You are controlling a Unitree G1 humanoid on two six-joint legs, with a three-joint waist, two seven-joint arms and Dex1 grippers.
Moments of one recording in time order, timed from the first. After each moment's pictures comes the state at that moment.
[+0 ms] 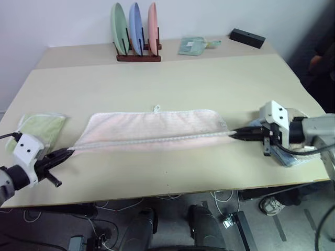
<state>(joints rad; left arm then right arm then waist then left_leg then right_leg) 0.36 0.86 0.61 -0.31 -0.47 0.46 -0.92 -0.26 -1.03 -0.12 -0.17 0.44 0.45 1.32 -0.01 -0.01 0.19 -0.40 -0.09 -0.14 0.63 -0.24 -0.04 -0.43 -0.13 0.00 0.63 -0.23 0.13</state>
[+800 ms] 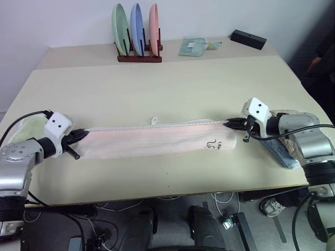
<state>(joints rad) -0.20 0.85 0.20 0.18 -0.23 0.27 -0.85 -0.56 -0.80 0.08 0.33 0.14 0.16 1.09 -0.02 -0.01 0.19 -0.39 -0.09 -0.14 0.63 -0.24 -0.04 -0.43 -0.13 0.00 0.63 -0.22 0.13</state>
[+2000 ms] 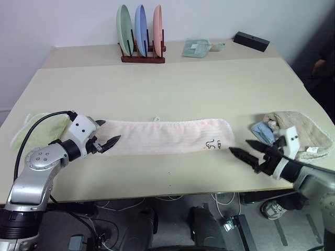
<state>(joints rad) -0.09 0.74 0.17 -0.23 -0.28 0.34 -0.71 0.09 -0.58 -0.47 -0.52 0.74 1.02 0.57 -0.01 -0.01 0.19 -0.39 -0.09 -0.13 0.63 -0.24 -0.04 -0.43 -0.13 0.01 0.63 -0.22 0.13</state>
